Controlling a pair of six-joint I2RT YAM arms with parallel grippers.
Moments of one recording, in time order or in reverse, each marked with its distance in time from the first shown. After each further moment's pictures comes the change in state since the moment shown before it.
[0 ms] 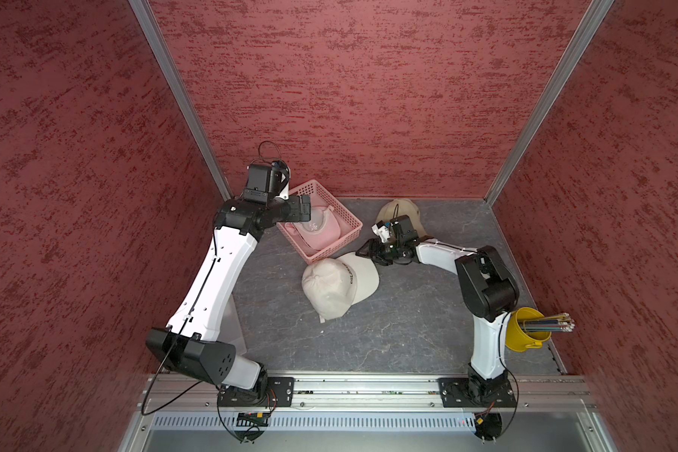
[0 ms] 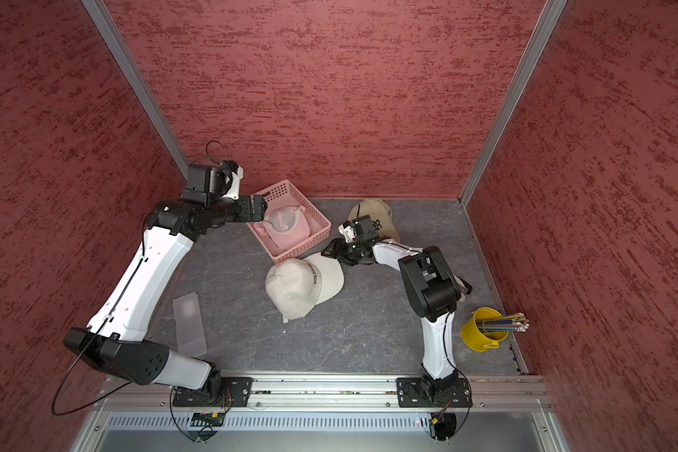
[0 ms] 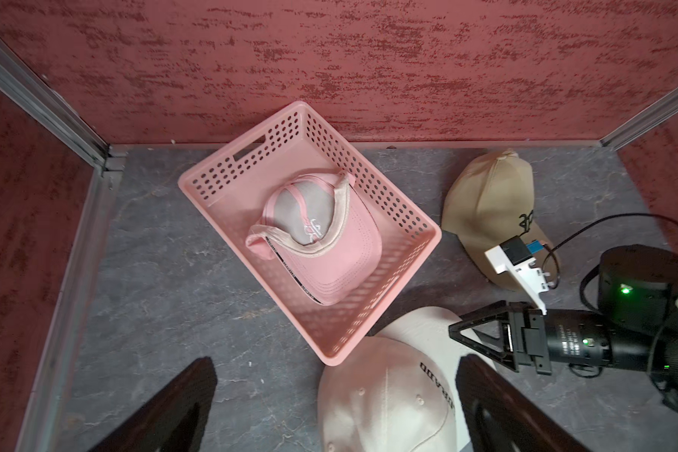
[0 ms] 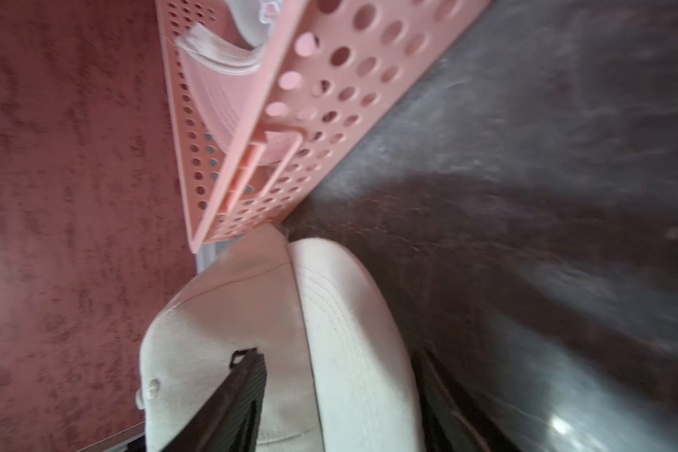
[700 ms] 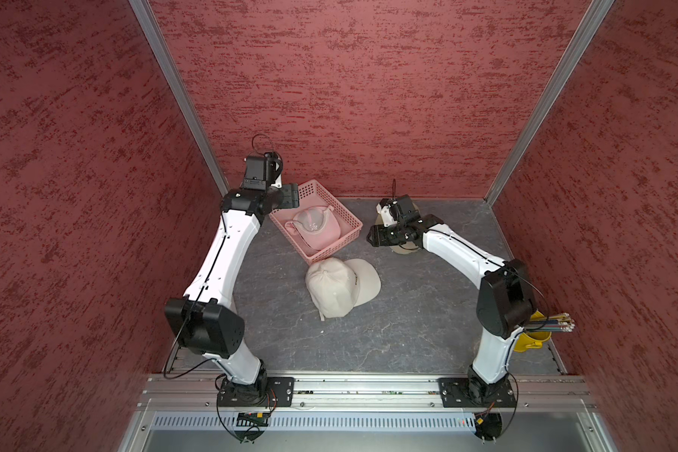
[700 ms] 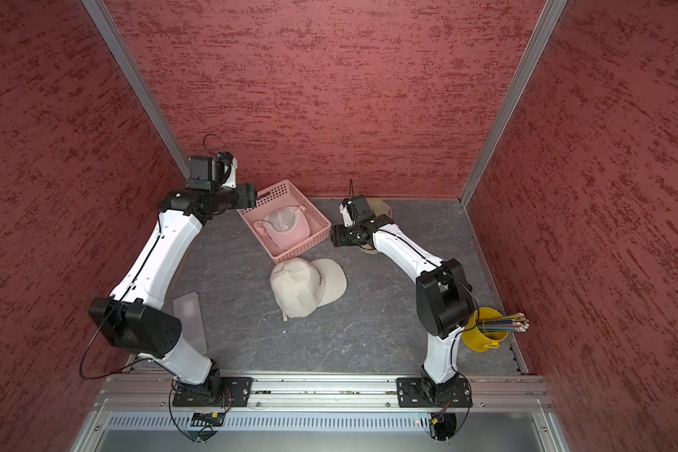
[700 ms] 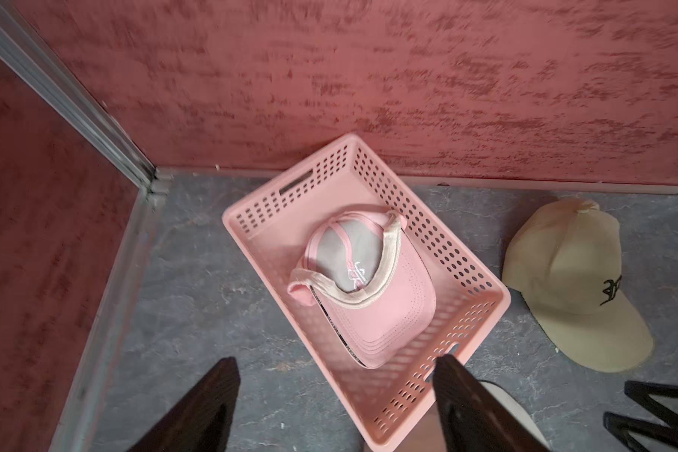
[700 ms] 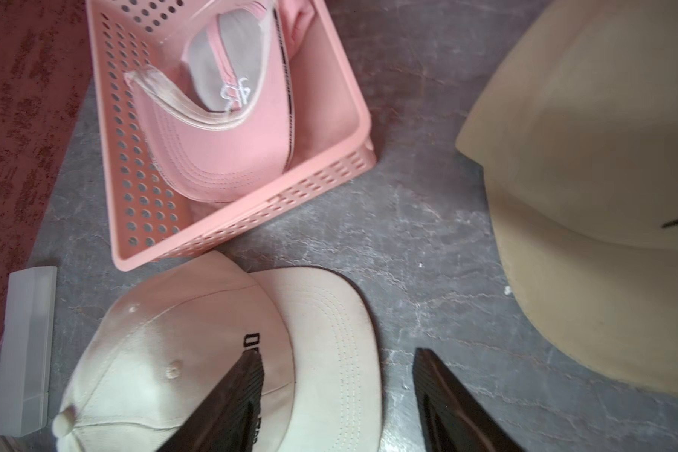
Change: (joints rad) left arm 0.125 0.216 0.044 0.139 0.024 -0.019; right arm 0.096 -0.164 0.247 -0.390 0.484 -0.297
